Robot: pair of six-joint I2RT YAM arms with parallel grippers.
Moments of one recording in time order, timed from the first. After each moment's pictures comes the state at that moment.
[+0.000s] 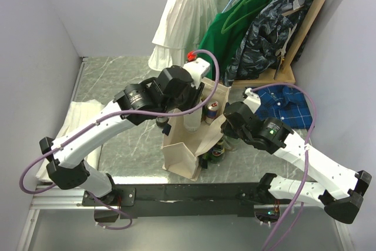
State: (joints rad) left arm -1.04 1.49 1.82 -0.88 -0.27 -0.21; right arm 0.87 1.00 1.08 -0.93 0.45 1.05
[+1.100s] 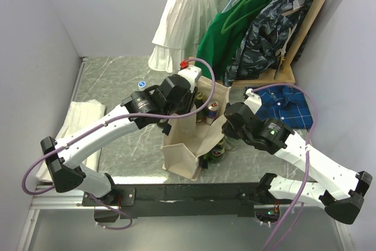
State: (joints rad) left arm -0.99 1.44 1.56 -0.73 -0.33 -0.32; right arm 0.87 0.99 1.08 -0.95 0.46 1.05
